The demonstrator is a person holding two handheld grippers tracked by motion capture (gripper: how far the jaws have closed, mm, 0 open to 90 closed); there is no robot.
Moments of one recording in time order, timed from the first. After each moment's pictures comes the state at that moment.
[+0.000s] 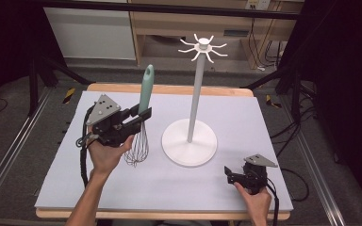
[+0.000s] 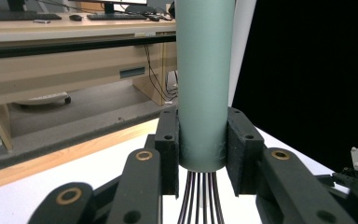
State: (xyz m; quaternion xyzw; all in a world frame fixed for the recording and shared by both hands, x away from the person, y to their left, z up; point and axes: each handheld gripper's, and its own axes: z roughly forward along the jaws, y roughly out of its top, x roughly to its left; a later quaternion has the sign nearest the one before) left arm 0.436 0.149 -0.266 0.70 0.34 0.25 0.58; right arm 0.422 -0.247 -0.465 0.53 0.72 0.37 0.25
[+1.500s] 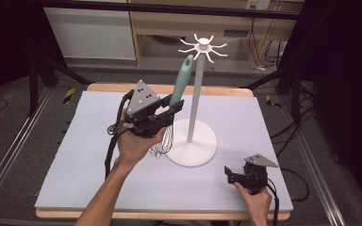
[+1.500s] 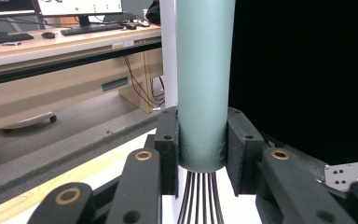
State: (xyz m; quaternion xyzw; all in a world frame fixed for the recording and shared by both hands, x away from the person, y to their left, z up) left arm 0.442 0.082 -0.234 0.72 0.30 0.26 0.57; right arm 0.421 -0.247 -0.464 0.53 0.72 0.37 0.25
